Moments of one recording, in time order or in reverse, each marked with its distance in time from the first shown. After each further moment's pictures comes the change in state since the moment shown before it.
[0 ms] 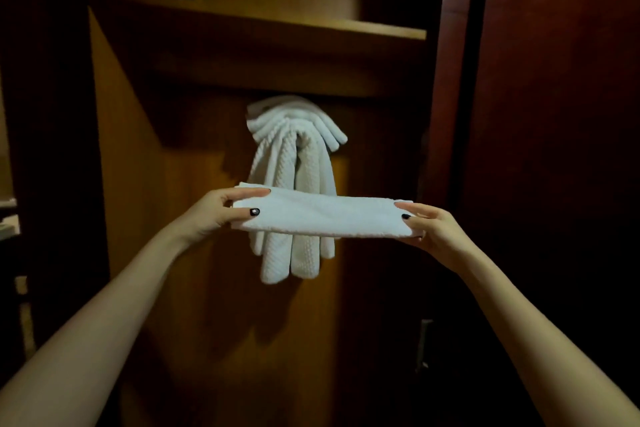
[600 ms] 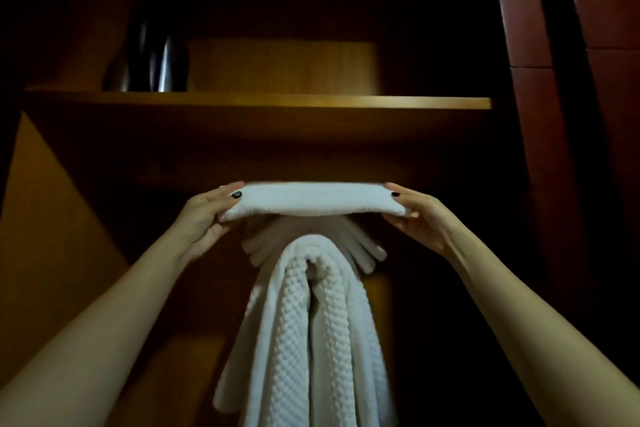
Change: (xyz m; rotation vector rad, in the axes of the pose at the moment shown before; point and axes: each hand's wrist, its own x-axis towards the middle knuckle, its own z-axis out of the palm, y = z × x) left_hand 0.272 0.024 -0.104 -0.390 0.419 0.205; right_hand 0.321 -0.101 0.051 0.408 -0.192 -0.218
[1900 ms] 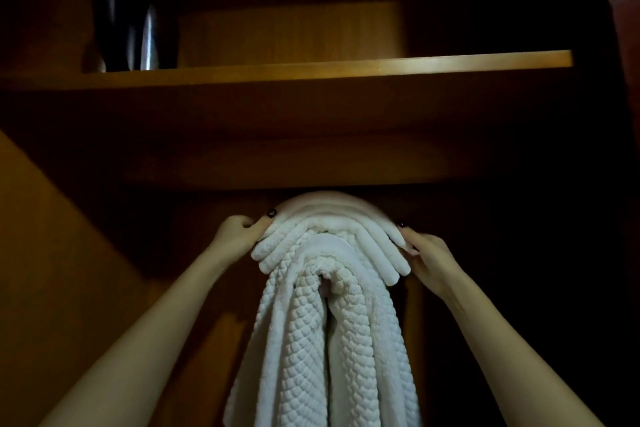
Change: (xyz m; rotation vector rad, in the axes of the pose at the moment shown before) left_hand 0.044 -0.059 0.002 0.941 0.106 -0.023; right_hand 0.051 0.106 -0.023 -0.041 0.166 0.071
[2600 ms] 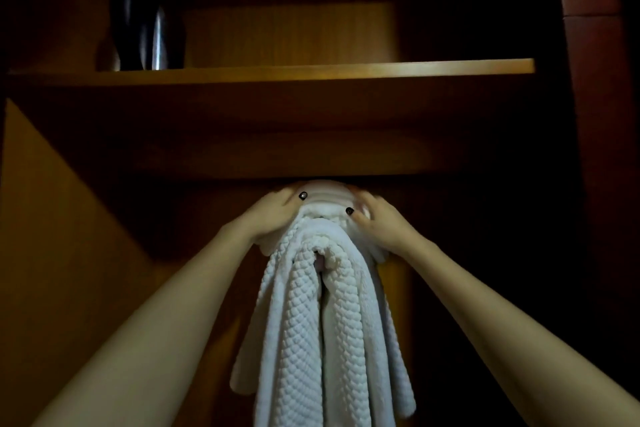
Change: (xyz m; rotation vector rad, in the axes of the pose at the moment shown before) left_hand 0.000 0.043 0.022 0.292 -0.217 0.199; right_hand -0.022 -0.032 0.055 -1.214 -0.175 -0.418
